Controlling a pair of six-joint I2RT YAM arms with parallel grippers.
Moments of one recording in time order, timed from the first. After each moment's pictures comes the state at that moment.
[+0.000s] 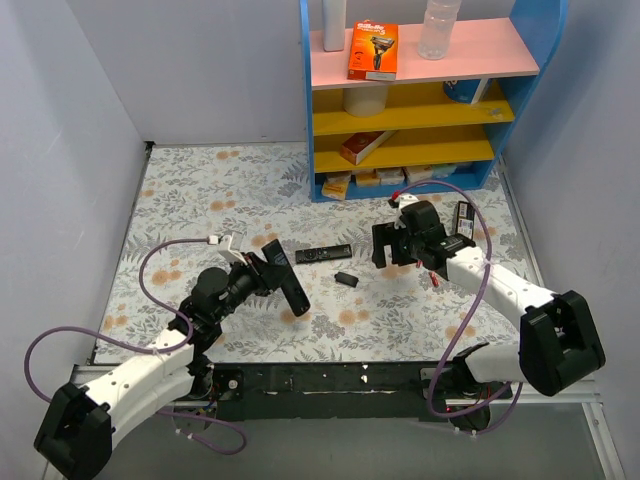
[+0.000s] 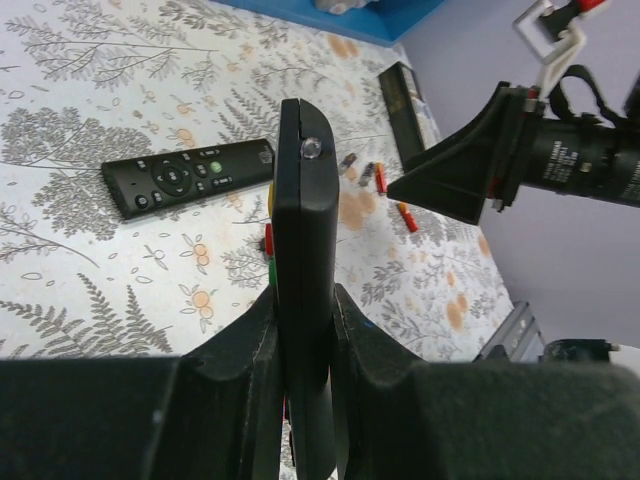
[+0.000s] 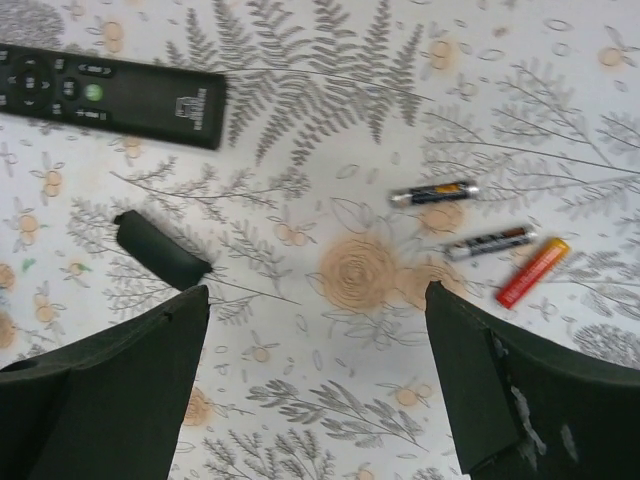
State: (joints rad) left arm -0.58 0.77 0.23 0.38 0.09 -0.75; right arm 0.52 1.32 0.80 -0.30 -0.04 0.24
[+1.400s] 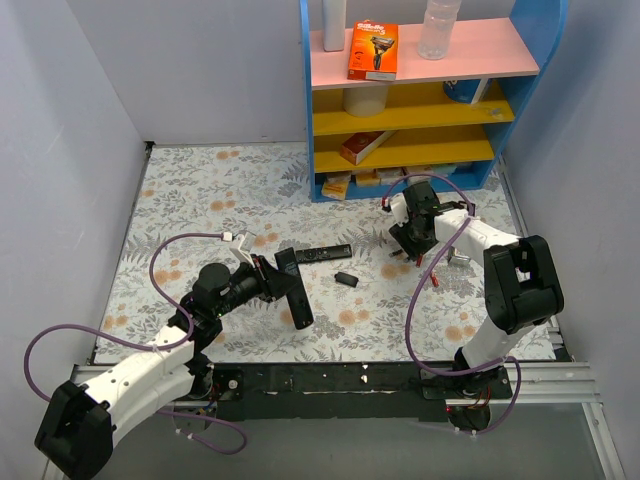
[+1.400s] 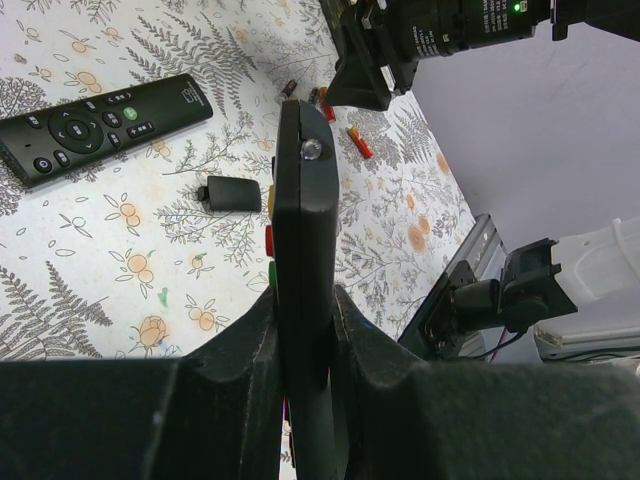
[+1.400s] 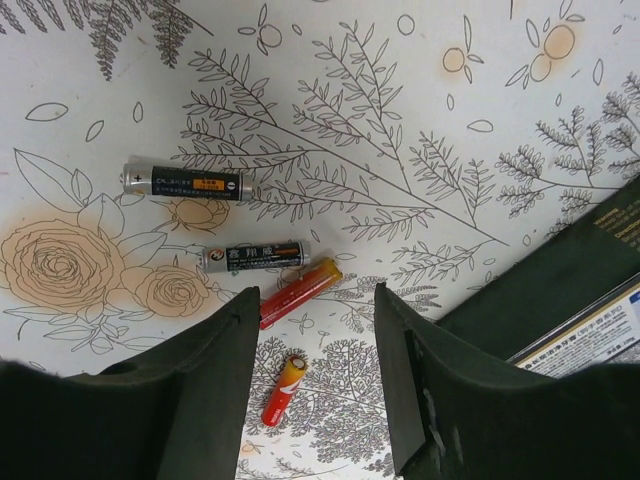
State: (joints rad) left arm -0.58 0.76 0.26 0.33 0.33 -0.73; right arm 0.34 1.67 1.05 -0.56 0.09 -0.37
